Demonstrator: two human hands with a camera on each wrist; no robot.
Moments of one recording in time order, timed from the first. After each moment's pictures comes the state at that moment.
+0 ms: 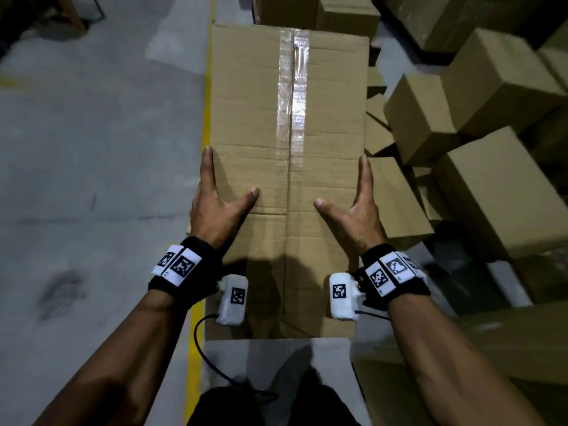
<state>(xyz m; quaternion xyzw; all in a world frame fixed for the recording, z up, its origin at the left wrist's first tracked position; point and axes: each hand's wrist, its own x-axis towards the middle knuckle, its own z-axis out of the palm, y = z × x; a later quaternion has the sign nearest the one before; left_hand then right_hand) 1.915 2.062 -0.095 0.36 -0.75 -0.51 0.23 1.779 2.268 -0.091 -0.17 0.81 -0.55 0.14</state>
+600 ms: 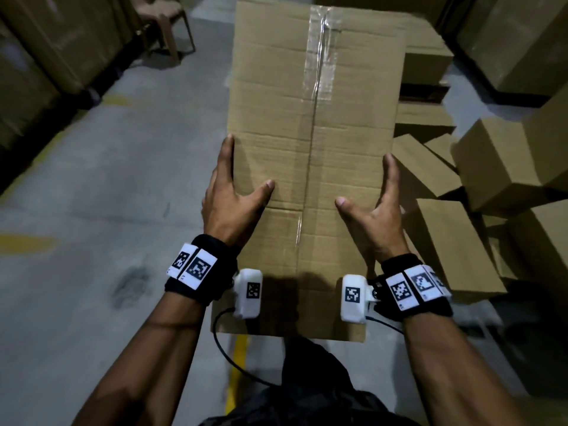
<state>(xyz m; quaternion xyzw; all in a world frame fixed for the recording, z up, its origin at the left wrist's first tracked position) 1.978 1.936 -0.005 0.38 -0.75 -0.43 0.32 1.814 2.116 -0.025 -0.27 0.74 -0.61 0.14</state>
